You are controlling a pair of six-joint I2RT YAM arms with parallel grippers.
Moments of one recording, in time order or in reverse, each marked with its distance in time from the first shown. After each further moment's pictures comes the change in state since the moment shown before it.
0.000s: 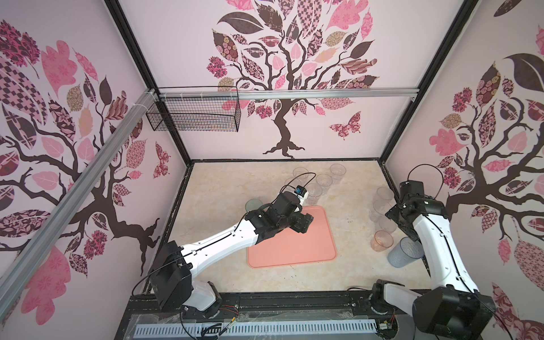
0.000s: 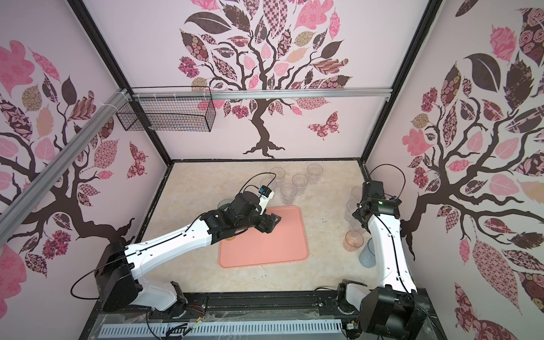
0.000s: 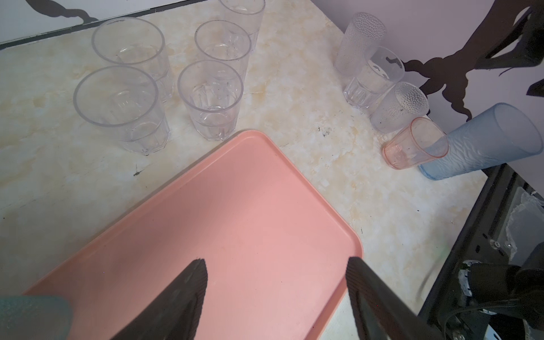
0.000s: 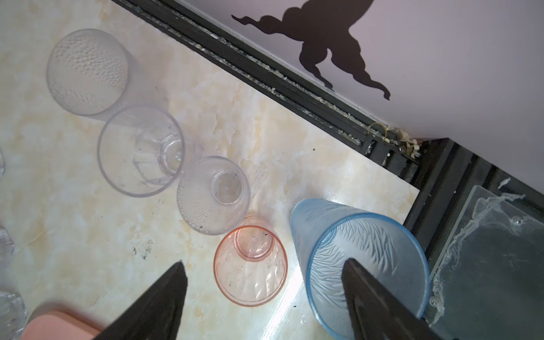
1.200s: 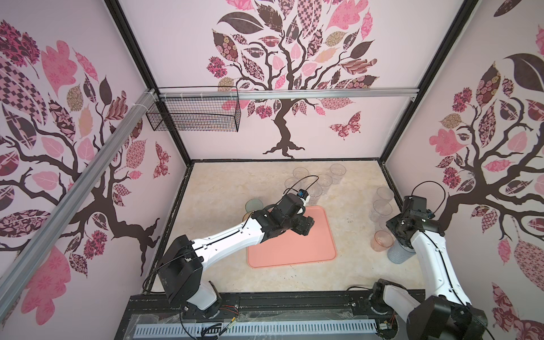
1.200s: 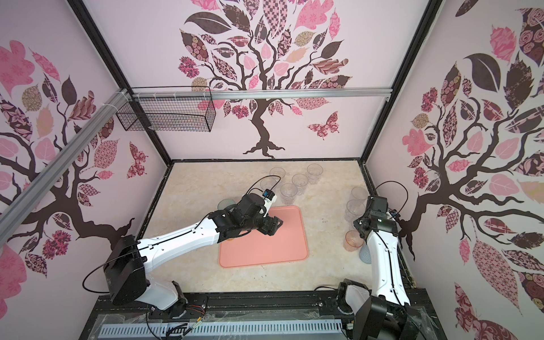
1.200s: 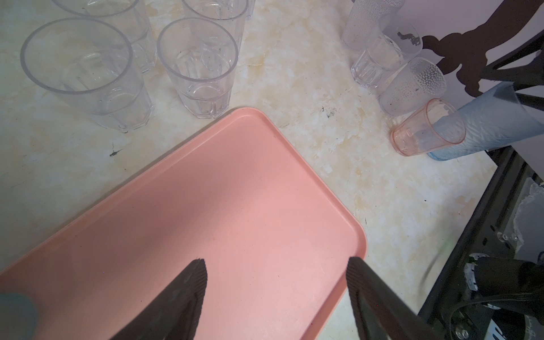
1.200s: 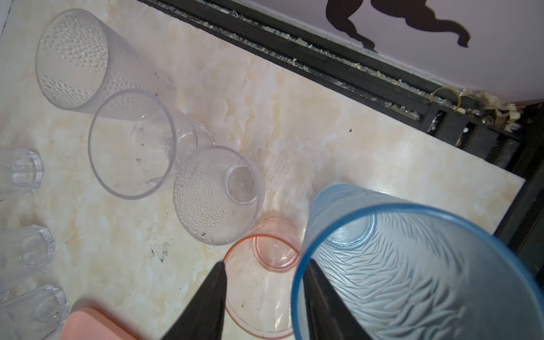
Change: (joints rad) left arm 0.000 0.069 -0.001 -0.001 0.025 -0.029; right arm -0.064 -0.115 -0.239 0.244 -0.167 0.000
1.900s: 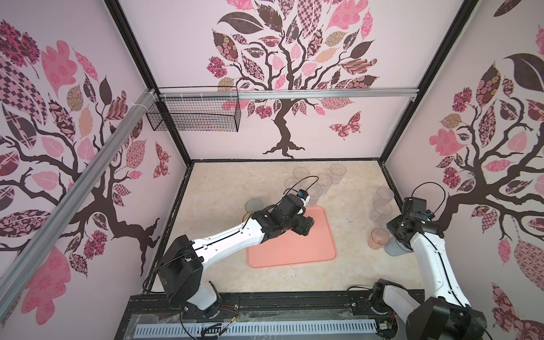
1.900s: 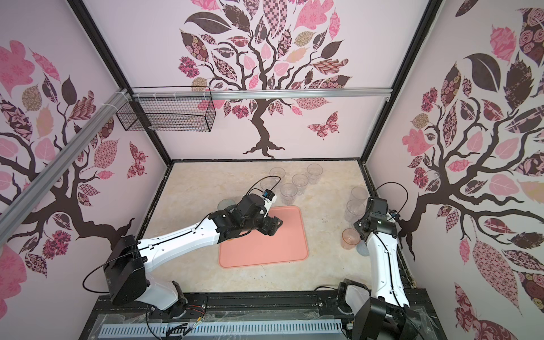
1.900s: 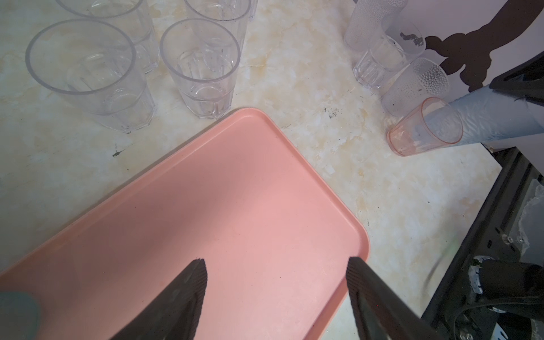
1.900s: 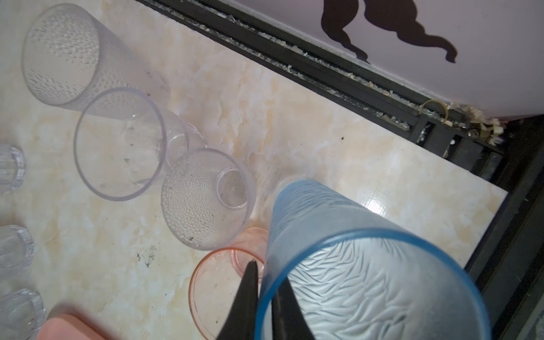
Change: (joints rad) left arm -0.003 0.000 -0.006 0.007 -0.012 0.000; right arm 0.000 -0.017 -0.013 0.006 0.020 -0.044
